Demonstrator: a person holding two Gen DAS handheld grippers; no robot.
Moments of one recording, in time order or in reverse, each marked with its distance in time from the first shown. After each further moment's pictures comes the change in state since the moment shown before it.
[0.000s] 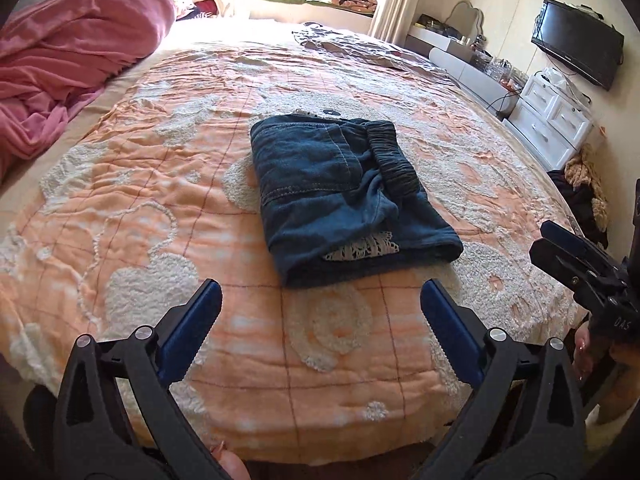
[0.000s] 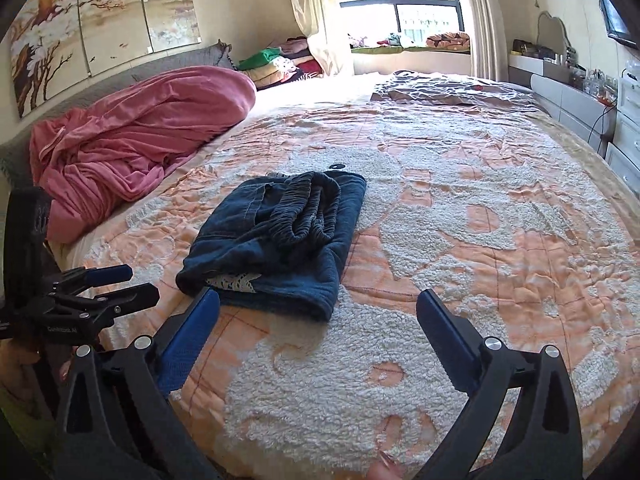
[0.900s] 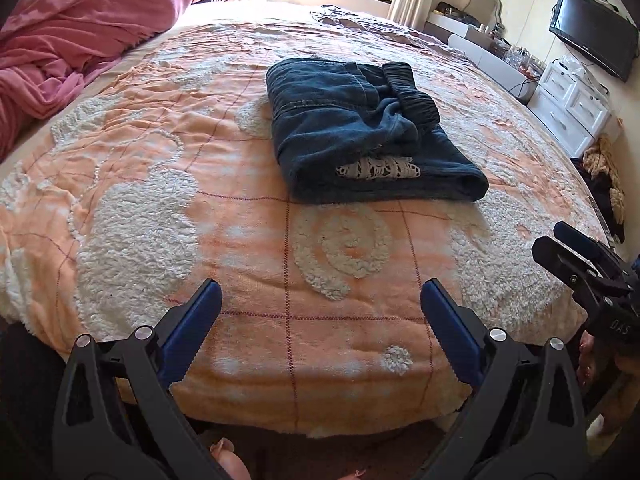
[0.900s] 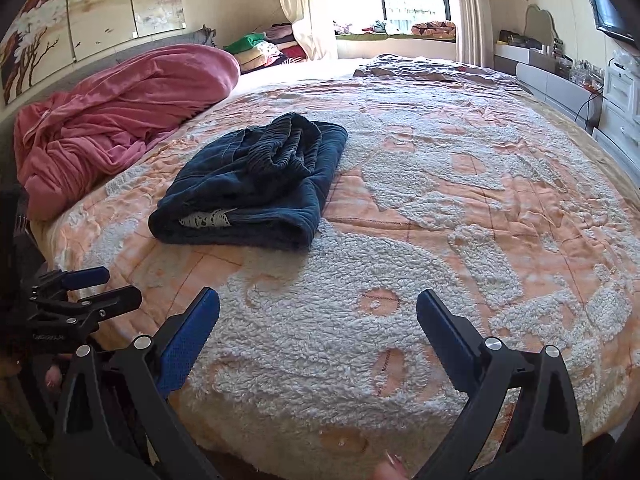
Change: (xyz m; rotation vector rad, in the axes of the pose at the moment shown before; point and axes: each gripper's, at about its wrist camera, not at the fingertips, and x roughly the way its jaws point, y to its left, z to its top) left arm 0.017 -0.005 -0.051 -0.020 0.042 0.070; right arm 0.015 -0.002 -0.054 0.015 0.038 -0.068
